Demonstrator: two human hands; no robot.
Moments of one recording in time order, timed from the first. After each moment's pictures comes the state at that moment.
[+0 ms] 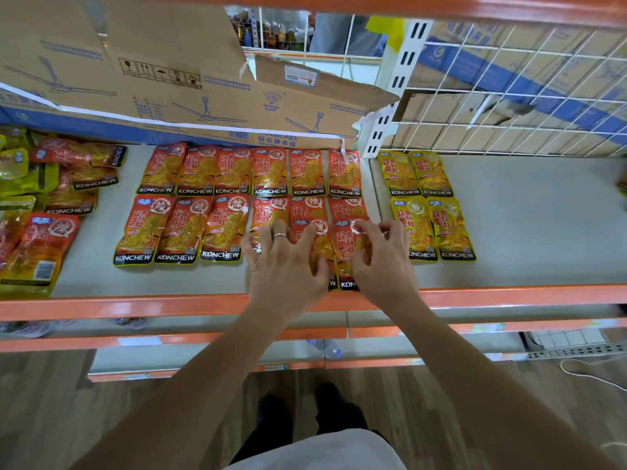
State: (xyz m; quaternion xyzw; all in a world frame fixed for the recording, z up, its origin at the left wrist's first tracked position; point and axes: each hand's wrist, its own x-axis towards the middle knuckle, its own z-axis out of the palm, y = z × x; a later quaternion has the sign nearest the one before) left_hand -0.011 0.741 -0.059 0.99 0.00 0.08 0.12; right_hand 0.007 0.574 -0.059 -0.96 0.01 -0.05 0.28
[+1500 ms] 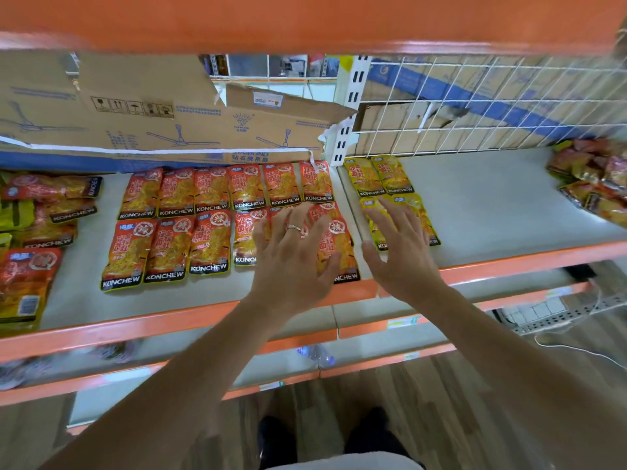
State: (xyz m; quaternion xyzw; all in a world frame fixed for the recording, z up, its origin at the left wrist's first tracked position) left_hand -0.015 0.732 -0.024 0.96 -0.16 0.17 0.17; right_hand -0.020 0.534 -0.018 -0.97 -0.05 -0.13 0.19
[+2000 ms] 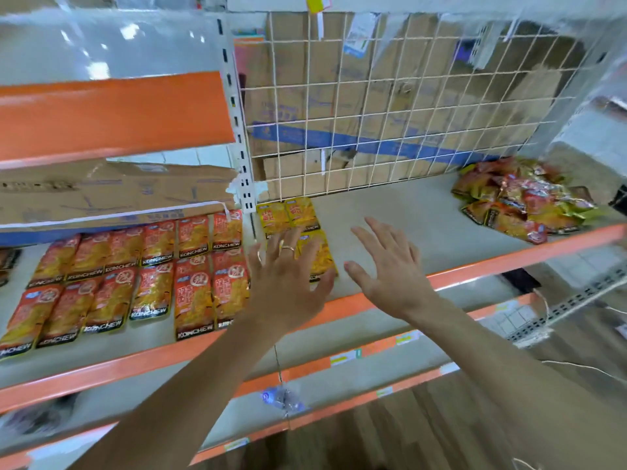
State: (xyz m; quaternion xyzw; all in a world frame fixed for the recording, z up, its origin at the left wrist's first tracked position) left_hand -0.023 0.560 0.020 0.97 -0.19 0.13 0.13; right_hand -0.049 0.369 0.032 -0.98 -0.01 -0.09 0.19
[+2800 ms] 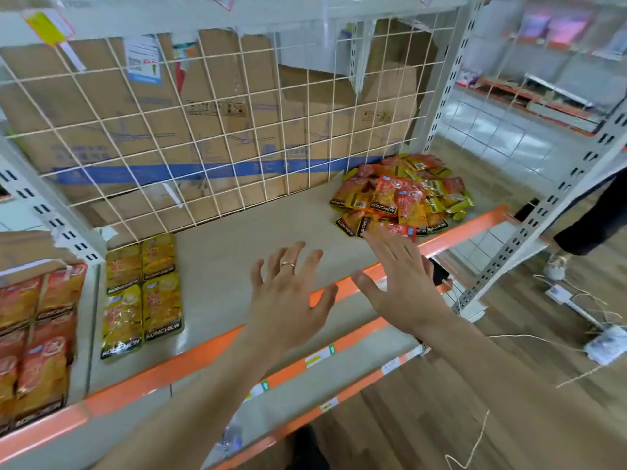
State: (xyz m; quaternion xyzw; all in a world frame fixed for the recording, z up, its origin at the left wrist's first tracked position) left_hand -0.034 0.286 0.025 0.95 -0.28 0.09 0.14; right_hand -0.102 0.100 0.050 -0.96 0.11 -0.08 0.23
